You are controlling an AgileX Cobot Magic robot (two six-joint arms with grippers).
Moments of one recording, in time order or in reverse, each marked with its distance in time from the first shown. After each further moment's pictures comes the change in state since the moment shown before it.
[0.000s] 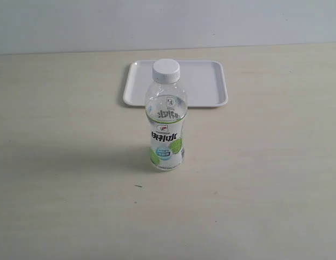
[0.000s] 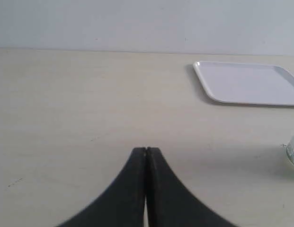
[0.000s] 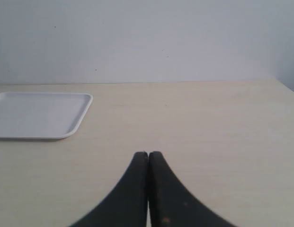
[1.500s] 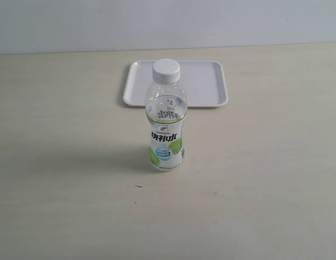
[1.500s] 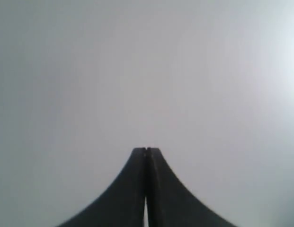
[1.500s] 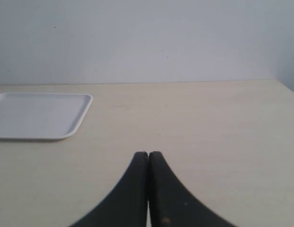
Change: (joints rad) left arm 0.000 0.360 -0.239 0.510 -0.938 -0.576; right arm 0.000 0.000 0.000 0.000 -0.002 0.000
